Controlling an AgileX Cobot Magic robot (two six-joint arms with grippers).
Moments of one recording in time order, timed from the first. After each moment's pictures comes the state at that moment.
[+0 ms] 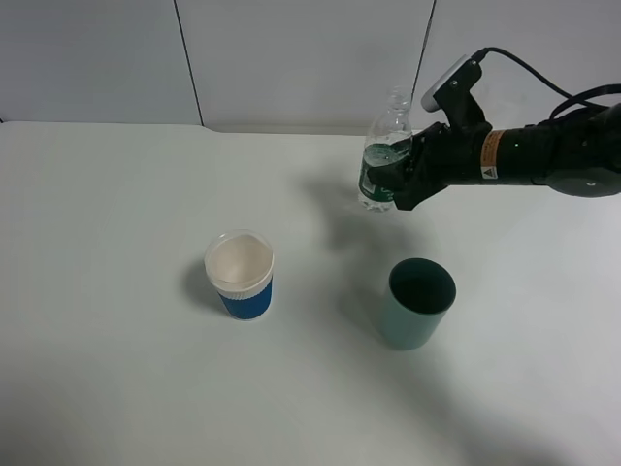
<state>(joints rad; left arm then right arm) 0.06 -0.01 -0.51 -0.05 1.05 0.01 0.20 1.83 -0.84 -1.00 -0.62 0.52</state>
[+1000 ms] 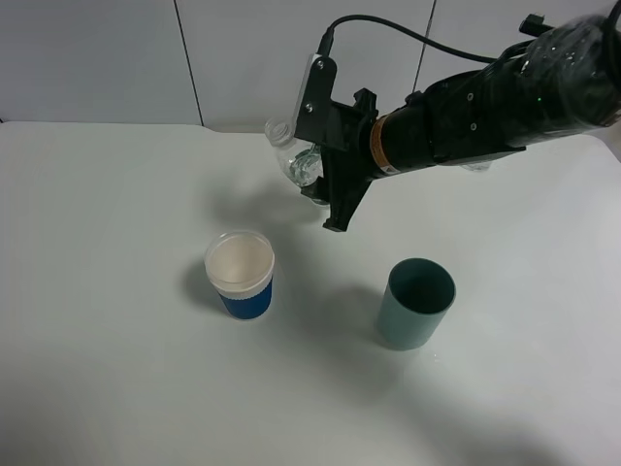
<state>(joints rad) 0.06 -0.01 -0.51 -0.05 1.05 0.01 0.61 1.83 -1.03 -1.24 -0.11 0.48</state>
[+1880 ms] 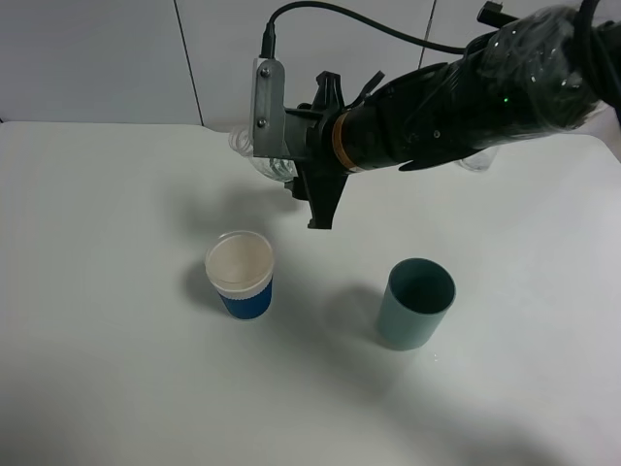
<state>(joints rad) 0.06 -0.01 -0.51 -0.05 1.05 0.01 0.74 1.84 -1.10 -1.38 0.08 0.47</state>
